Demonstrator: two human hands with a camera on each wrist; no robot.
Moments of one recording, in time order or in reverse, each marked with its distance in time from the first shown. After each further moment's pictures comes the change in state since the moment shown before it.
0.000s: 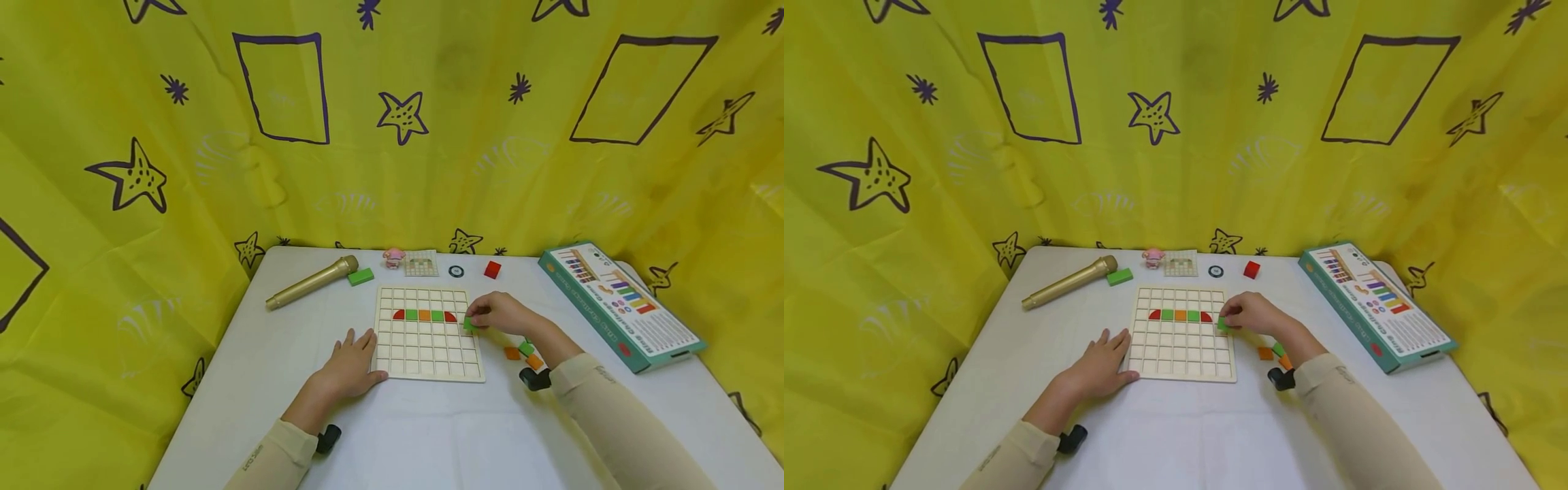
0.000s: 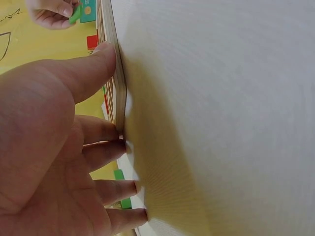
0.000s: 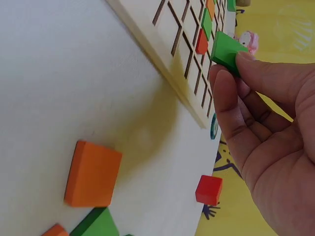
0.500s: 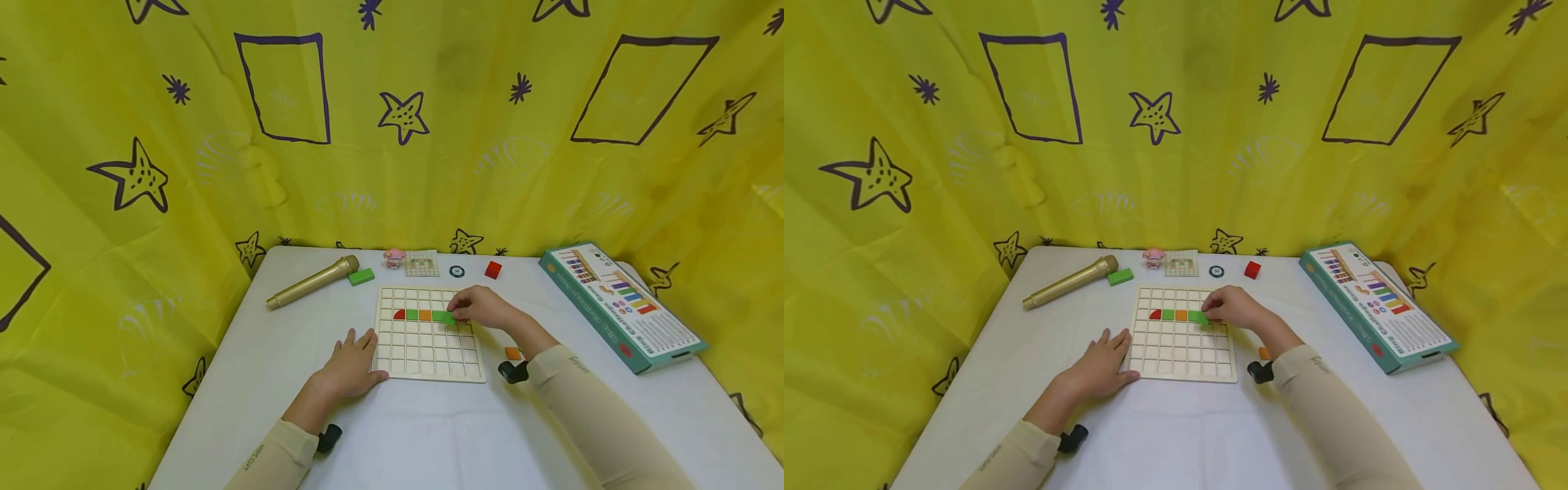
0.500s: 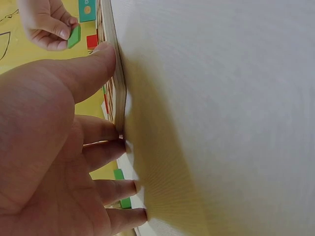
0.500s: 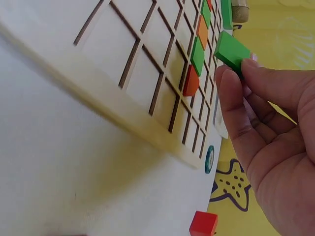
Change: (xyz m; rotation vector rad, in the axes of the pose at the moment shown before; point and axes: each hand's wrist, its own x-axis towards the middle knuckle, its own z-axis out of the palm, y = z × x) left_hand 0.001 -0.001 0.002 0.010 0.005 -0.001; right_hand 0.024 -0.023 0.013 0.035 0.012 -0.045
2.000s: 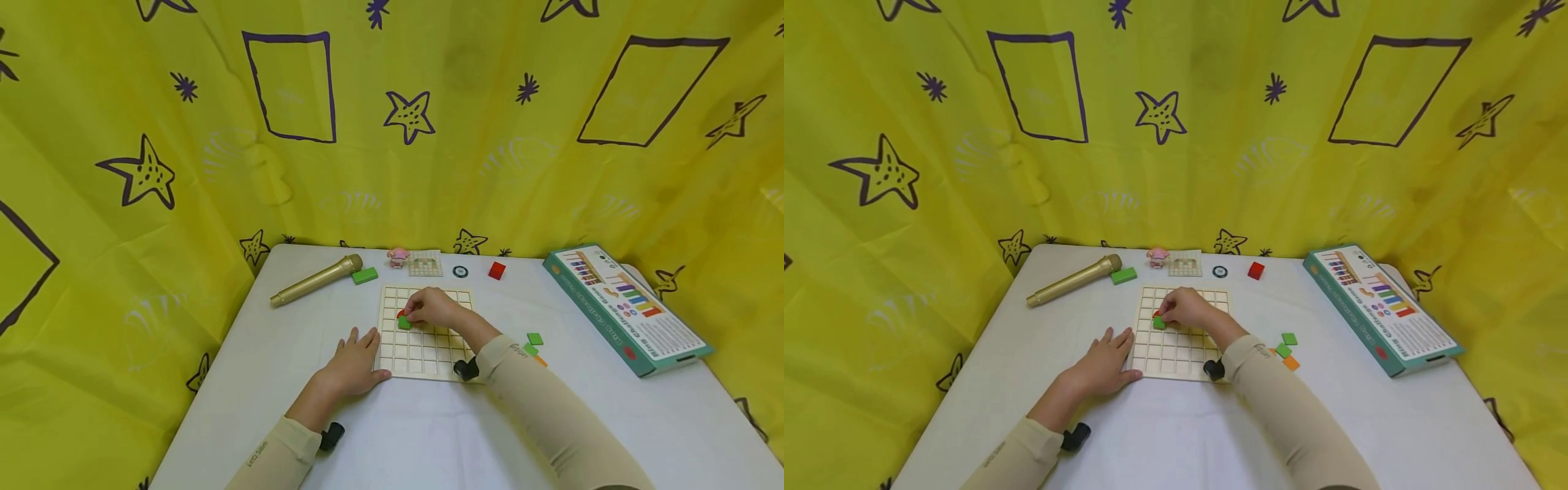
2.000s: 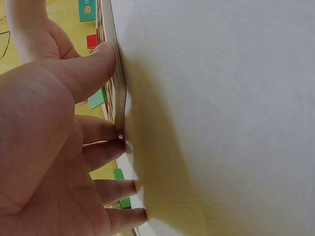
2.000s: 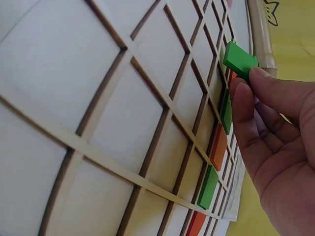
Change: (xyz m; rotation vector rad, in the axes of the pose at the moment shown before) left_hand 0.000 -0.001 0.000 0.004 -0.004 0.001; right_hand 0.051 -0.049 0.060 -0.035 -0.043 -0.148
